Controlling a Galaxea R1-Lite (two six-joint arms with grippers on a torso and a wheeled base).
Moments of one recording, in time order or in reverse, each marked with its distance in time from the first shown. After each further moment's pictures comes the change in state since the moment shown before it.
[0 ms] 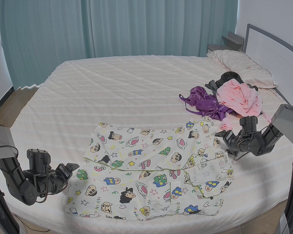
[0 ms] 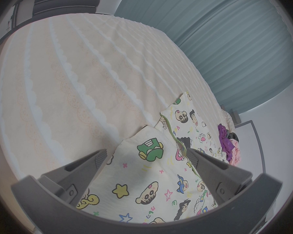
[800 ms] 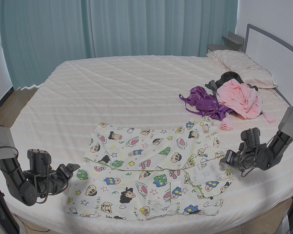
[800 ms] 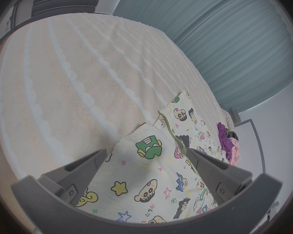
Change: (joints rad) left arm -0.010 -0.005 0.004 0.001 0.001 -0.002; right arm 0.089 -0.182 0.346 0.003 -0.108 -0.296
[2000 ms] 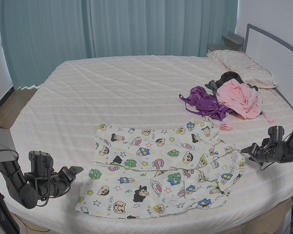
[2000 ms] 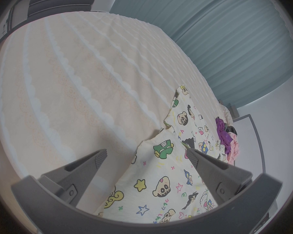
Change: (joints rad) left arm -0.044 -0.018 0.026 0.000 -0.001 0.000; right arm -0.350 0.029 -0.022 -0.058 0.233 -0.093
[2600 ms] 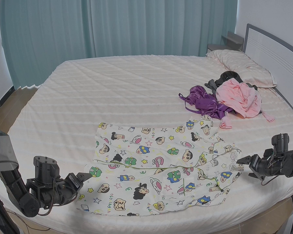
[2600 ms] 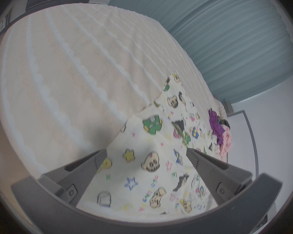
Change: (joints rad) left arm -0.136 -0.057 0.058 0.003 0.011 -0.103; right arm 0.108 -0.265 0.323 -0.001 0.003 0.100
